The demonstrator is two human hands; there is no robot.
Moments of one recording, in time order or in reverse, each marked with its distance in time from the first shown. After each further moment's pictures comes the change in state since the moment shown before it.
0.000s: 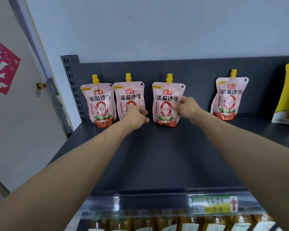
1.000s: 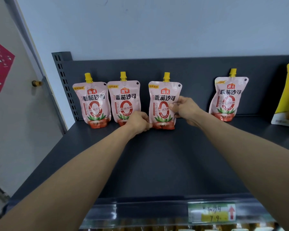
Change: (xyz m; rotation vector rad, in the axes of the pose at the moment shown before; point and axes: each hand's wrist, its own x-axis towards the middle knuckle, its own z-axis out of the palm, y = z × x) left_hand 0.017 -0.007 0.029 -0.048 -0.087 -0.023; right_hand 0.012 0.012 -0.006 0.081 -0.081 -0.058
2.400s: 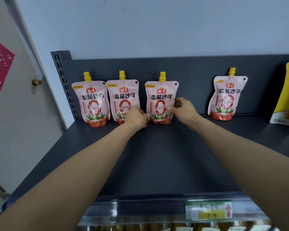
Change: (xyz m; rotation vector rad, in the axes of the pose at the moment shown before) left_hand -0.009 0.016 0.001 -0.153 0.158 -0.069; right_hand -0.002 0.012 0.004 -0.184 0.114 -0.032
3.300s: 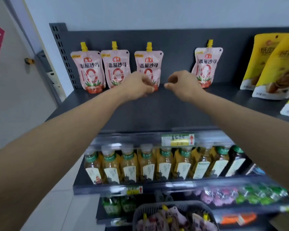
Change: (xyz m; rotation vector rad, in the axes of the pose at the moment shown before) left_hand -0.132 0.043 -0.017 0.293 -0.191 0.310; right_hand -0.141 -0.042 -0.049 -0.561 0.063 -0.194
